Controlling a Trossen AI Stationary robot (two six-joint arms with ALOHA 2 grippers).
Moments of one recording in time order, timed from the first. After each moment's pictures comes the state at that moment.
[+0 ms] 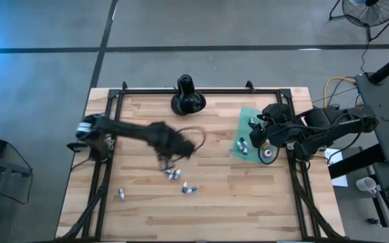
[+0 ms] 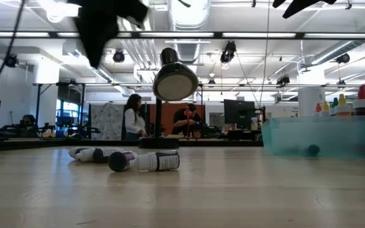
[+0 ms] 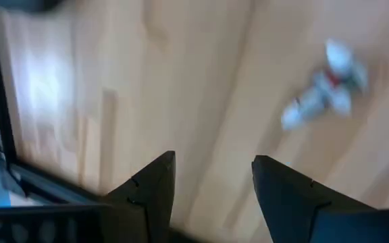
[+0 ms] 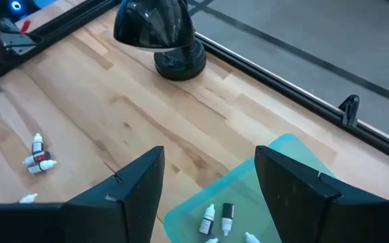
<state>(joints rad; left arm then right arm) -0.14 1.78 1.69 -1.57 -0.24 -0.43 0.27 1.14 1.36 -1.23 0.73 0.95</state>
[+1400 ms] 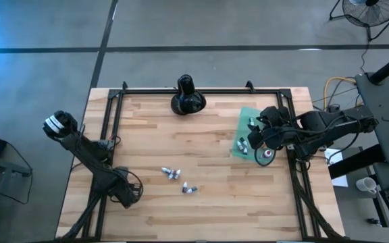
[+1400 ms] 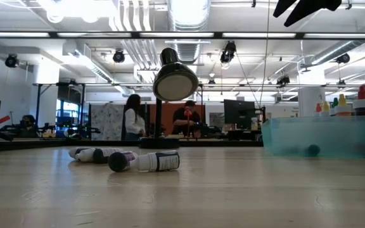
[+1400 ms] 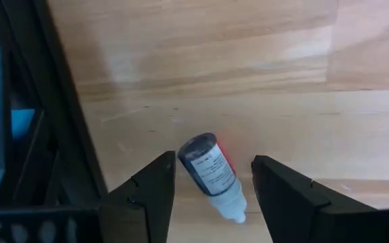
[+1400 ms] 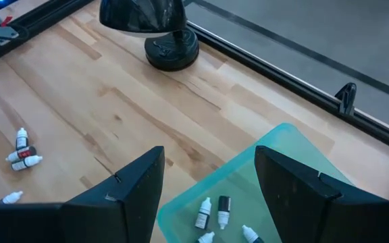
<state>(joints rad) -0.83 1.40 0.66 -0.80 0.18 -2.31 0.27 1.14 1.30 -1.22 0.73 0.99</state>
